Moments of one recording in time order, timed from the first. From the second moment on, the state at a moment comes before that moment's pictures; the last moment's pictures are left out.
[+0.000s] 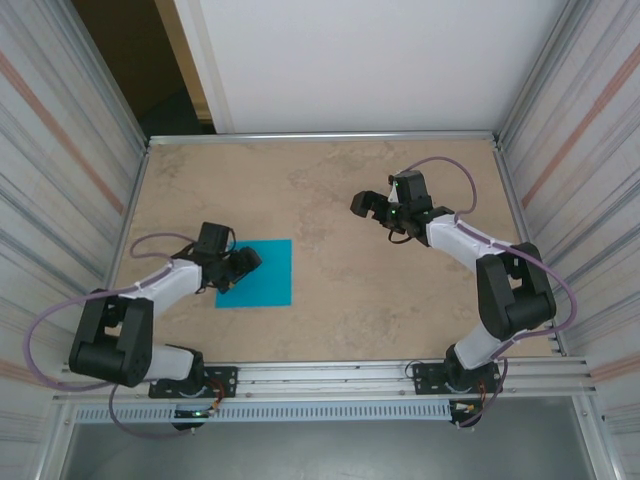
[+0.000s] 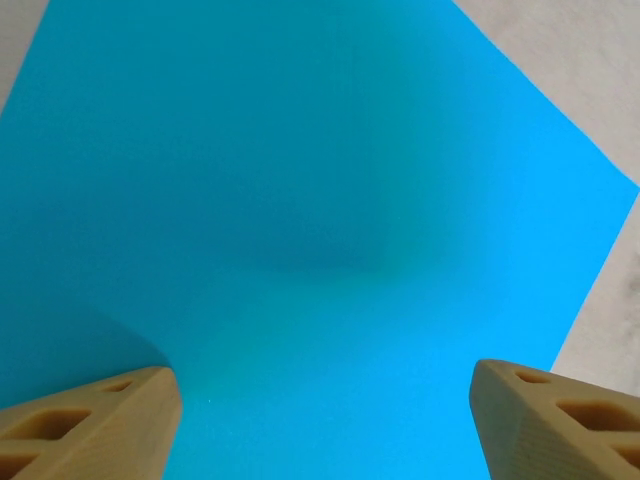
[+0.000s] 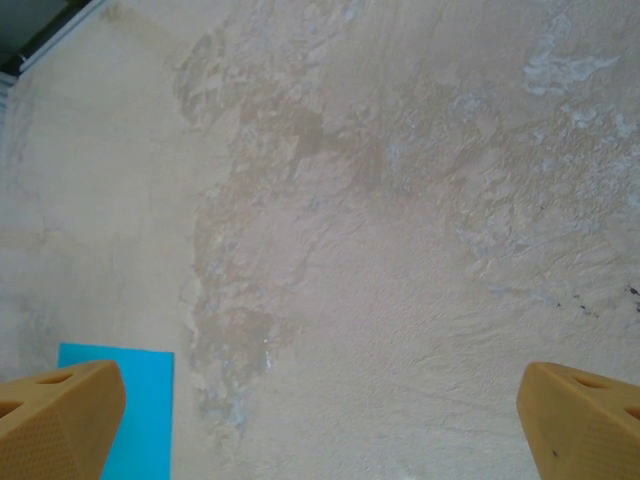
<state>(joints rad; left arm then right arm) -0.28 1.38 0.61 -0.32 0.17 -0.84 0.35 1.61 0.99 -0.12 -0.23 0.66</state>
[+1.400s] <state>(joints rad) -0.43 1.80 1.08 -0.25 0.45 -0.85 0.46 1.86 1.10 -0.27 -0.42 0.80</state>
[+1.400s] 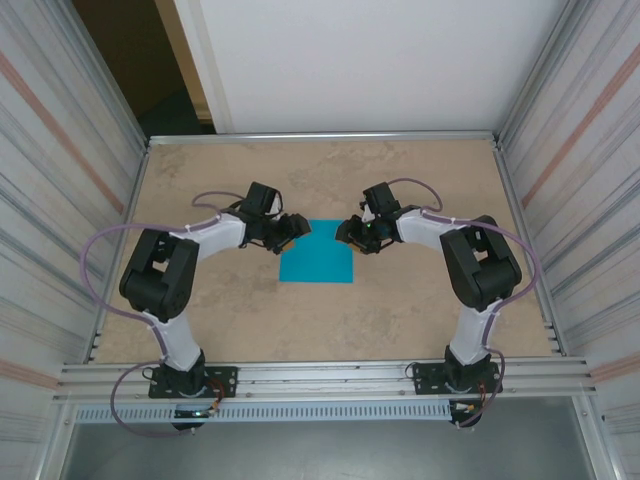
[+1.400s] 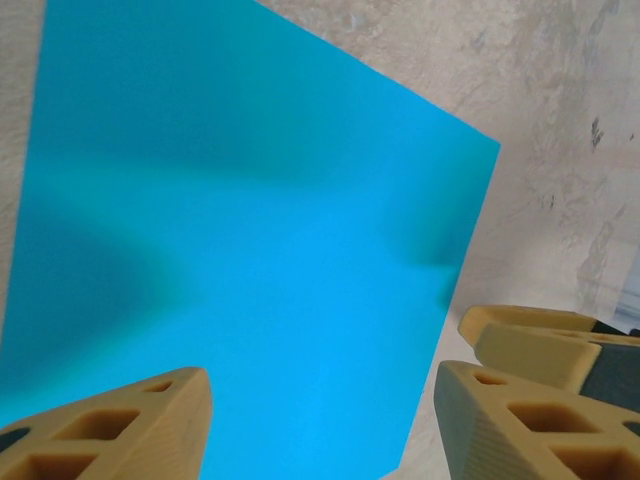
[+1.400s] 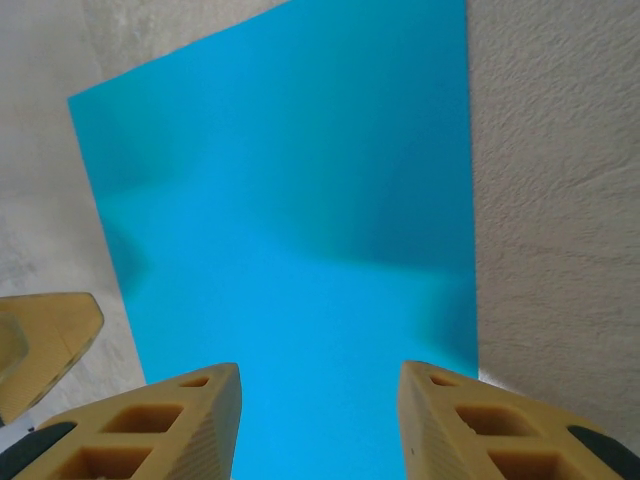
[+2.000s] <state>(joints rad) -0.43 1.86 1.06 -0.23 0.48 -0.83 0.46 1.92 1.14 -0.30 -0.43 0.80</state>
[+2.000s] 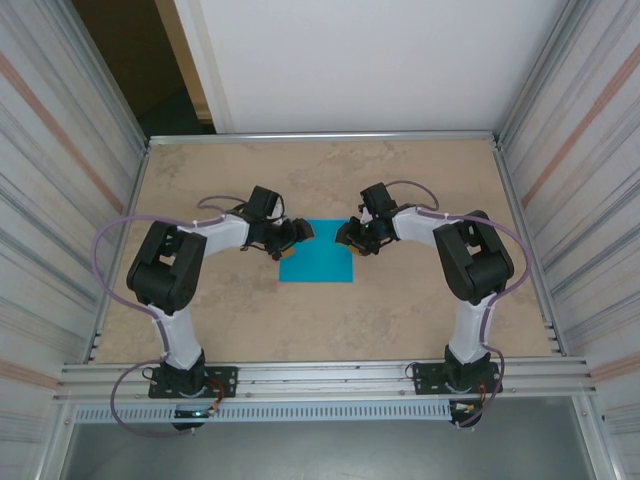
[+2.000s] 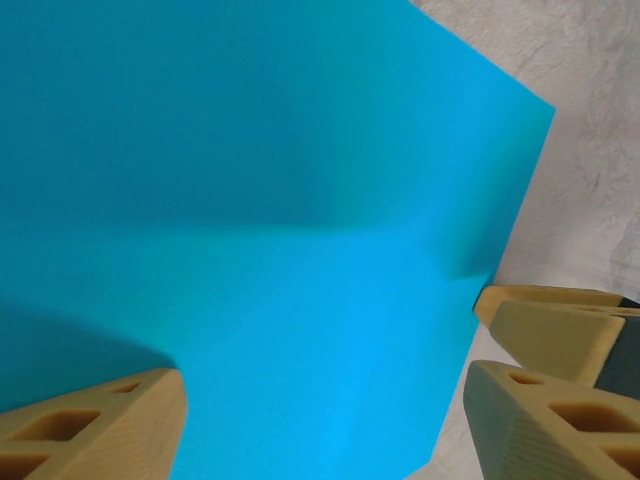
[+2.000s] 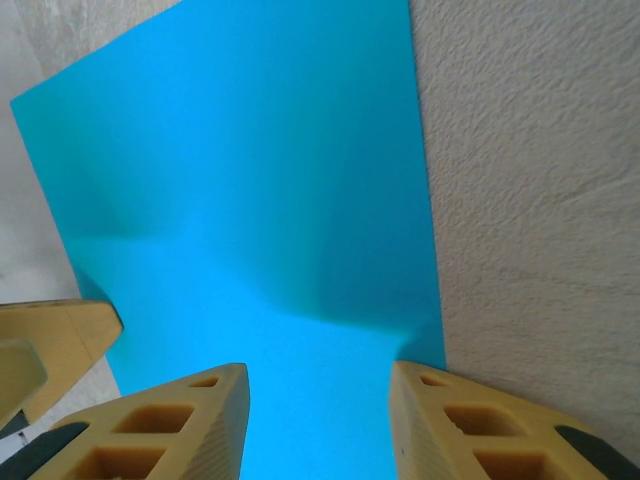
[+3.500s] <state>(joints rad) -0.45 1.84 1.07 -0.22 0.50 -0.72 0.45 1.95 1.10 -0.15 -0.57 0.86</state>
